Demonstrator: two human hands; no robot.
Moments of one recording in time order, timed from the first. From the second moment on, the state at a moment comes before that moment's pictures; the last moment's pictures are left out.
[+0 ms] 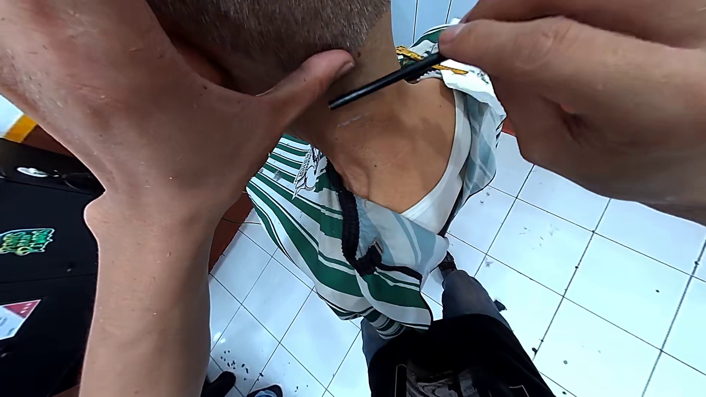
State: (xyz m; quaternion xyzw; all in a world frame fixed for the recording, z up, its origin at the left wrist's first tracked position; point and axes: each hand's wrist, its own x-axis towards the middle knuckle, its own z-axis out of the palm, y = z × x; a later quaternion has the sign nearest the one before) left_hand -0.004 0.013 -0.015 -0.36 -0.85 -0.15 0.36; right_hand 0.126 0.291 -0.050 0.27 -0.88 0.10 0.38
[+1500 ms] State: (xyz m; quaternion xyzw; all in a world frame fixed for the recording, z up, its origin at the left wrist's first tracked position) left_hand 0.008 0.025 -0.018 -0.36 -0.85 -0.08 0.38; right_hand 0.134 0.292 -0.051 0.25 -0.89 0.10 0.37
